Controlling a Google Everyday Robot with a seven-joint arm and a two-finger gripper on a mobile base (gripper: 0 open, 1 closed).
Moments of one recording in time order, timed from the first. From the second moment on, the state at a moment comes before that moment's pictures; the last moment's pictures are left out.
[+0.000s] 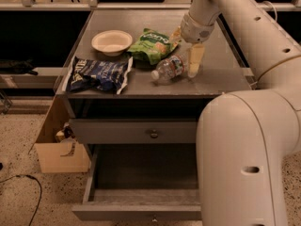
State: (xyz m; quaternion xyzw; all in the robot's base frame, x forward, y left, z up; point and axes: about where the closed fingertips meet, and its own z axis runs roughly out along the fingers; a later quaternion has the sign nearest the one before) arm 0.724 -0.111 0.841 -0.81 0.56 0.03 0.15
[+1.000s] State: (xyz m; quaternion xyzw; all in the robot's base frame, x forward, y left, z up) arm 0.724 -0.111 0.841 -0.81 0.56 0.03 0.15
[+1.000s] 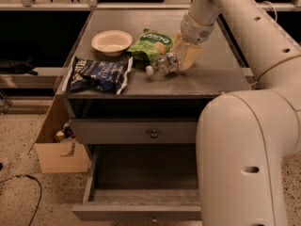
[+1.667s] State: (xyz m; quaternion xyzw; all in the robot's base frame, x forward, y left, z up) arm 0.723 -0.125 0.851 -0.80 0.58 0.01 0.16
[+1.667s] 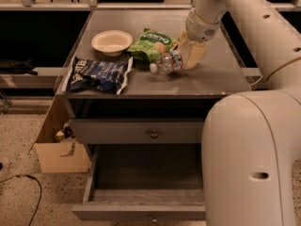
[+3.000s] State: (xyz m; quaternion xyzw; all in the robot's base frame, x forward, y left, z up) arm 0.601 -0.162 0.933 -0.74 0.63 -0.01 0.23
